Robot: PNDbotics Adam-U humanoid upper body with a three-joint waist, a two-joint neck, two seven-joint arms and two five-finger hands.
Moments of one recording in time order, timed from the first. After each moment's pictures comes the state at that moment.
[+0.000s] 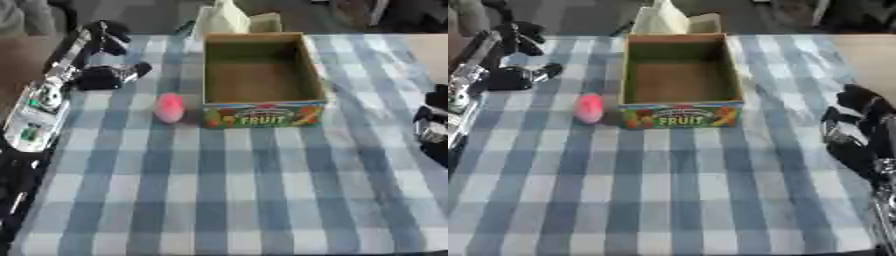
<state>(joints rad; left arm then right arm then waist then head) -0.58 0.48 0.00 -1.39 -0.24 -0.08 -0.17 -0.24 -0.28 -0.02 -1.66 0.08 -0.09 -0.10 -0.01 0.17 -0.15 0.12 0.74</state>
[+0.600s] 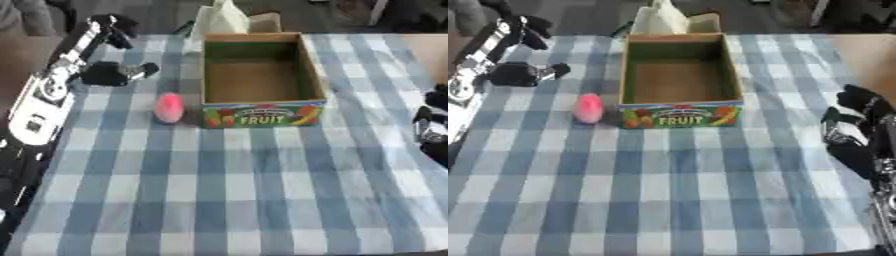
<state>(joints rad) -0.63 0.49 -0.03 -1.38 -0.37 -0.08 -0.20 -0.24 -0.28 -0.02 -1.66 0.08 -0.09 -0.10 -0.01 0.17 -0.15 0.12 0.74</state>
